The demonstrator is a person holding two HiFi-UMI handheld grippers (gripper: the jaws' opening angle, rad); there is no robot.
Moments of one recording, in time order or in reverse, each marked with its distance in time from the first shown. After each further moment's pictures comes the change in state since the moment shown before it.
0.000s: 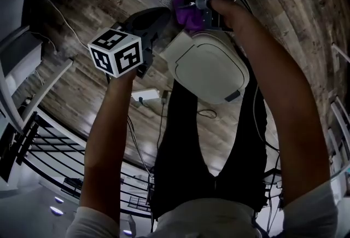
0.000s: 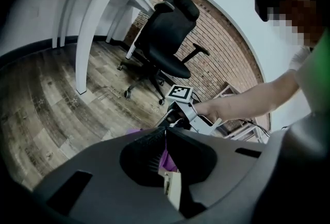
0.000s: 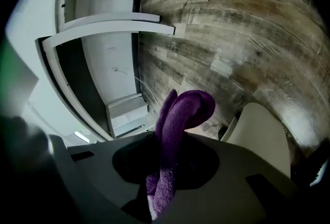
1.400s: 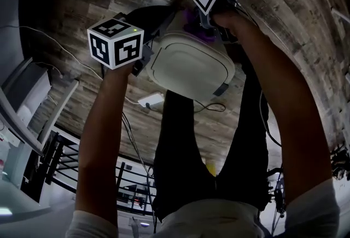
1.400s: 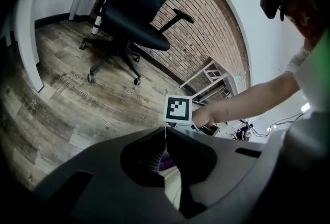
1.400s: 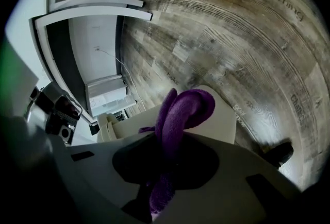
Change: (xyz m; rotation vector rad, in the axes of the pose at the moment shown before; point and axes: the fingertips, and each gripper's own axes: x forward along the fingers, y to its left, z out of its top) left arm 0.109 -0.084 -0.015 0.128 0.293 -0.194; right arm -0.071 -0.145 -0.086 -0.058 0.161 -0.218
